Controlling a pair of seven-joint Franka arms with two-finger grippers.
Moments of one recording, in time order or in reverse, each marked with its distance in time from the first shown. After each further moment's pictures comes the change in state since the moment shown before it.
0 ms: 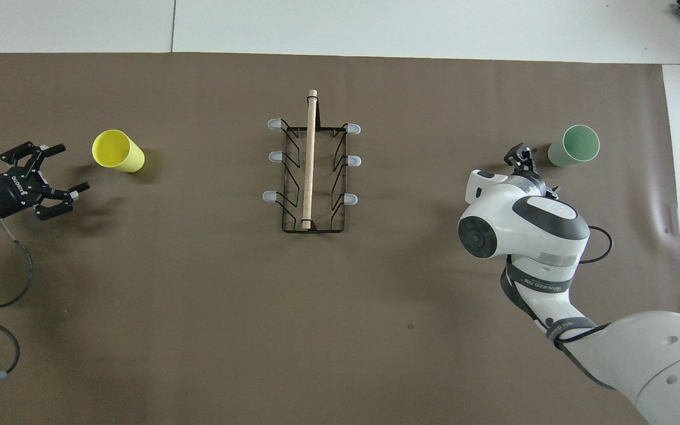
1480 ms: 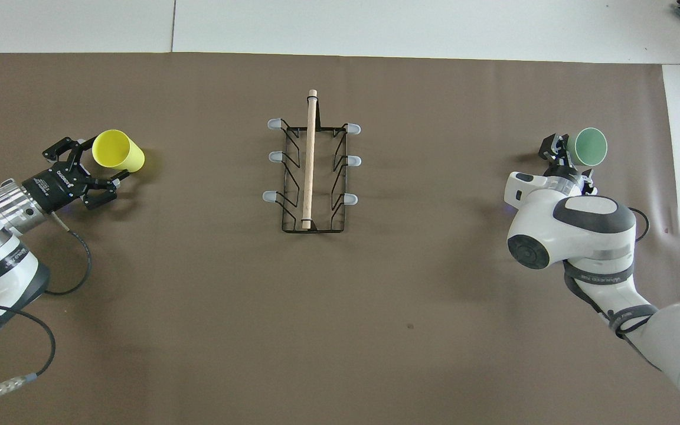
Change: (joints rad) left arm -0.046 0.028 -0.081 -0.033 -0.196 0.147 0.064; right arm -0.134 0.007 -0.001 0.021 -0.323 0.128 0.139
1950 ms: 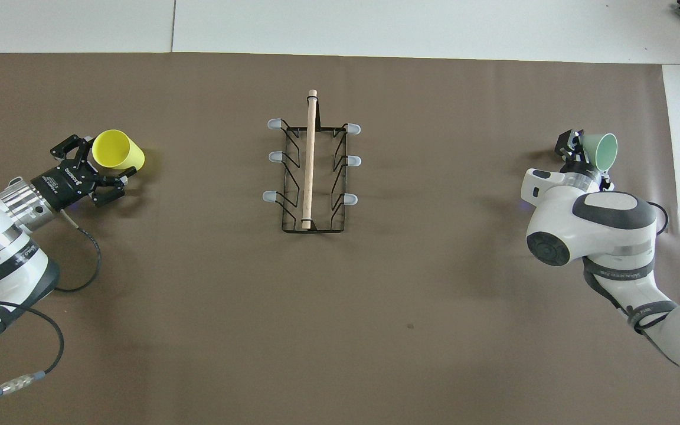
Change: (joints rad) left arm -0.029 0.005 0.000 0.000 -0.041 0.020 0.026; right arm -0.060 0.018 0.000 0.033 -0.066 0.047 0.000
